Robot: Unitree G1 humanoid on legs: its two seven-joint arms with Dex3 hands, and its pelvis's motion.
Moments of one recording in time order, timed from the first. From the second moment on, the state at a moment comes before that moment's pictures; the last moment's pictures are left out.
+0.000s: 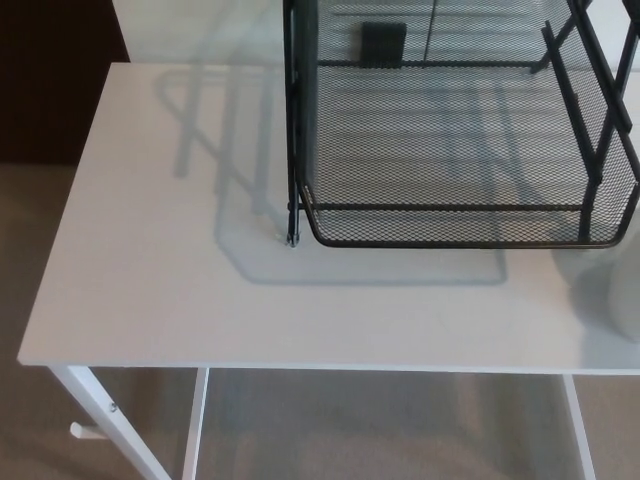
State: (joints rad) left_arm 0.07 0.72 0.37 1.19 -0.16 -0.02 -0.26; right_arm -0.26 -1.00 0.26 0.26 -0.54 0.02 0.30
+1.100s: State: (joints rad) left_arm 0.10 0.73 0.37 1.20 -0.16 -0.02 -0.25; right_arm -0.23 -1.01 0.27 0.30 -0.75 -0.13 -0.21
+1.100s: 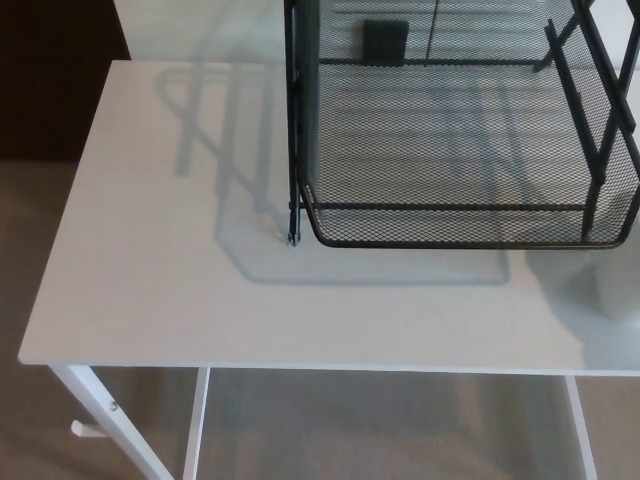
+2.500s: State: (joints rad) left_arm 0.14 0.73 0.37 1.21 -0.16 -0.02 -0.25; right_arm -0.94 -0.91 0.19 0.09 -0.67 -0.09 0.16
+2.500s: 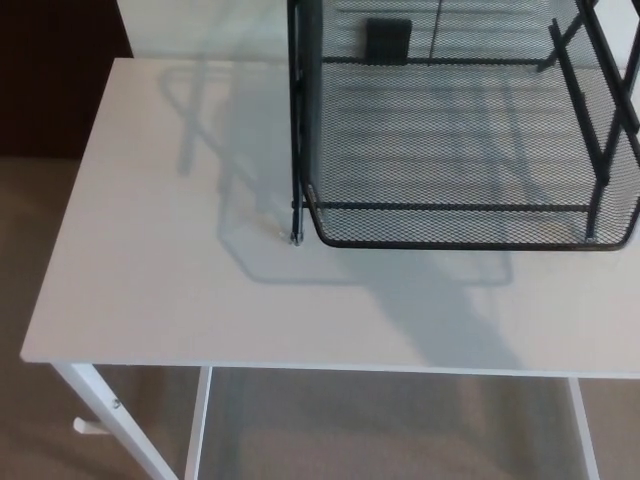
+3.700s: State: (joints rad) left_arm 0.14 0.73 0.36 1.22 -0.16 -0.03 -0.26; right_arm -1.12 -0.65 0.52 0.45 -0.63 -0.13 0.67
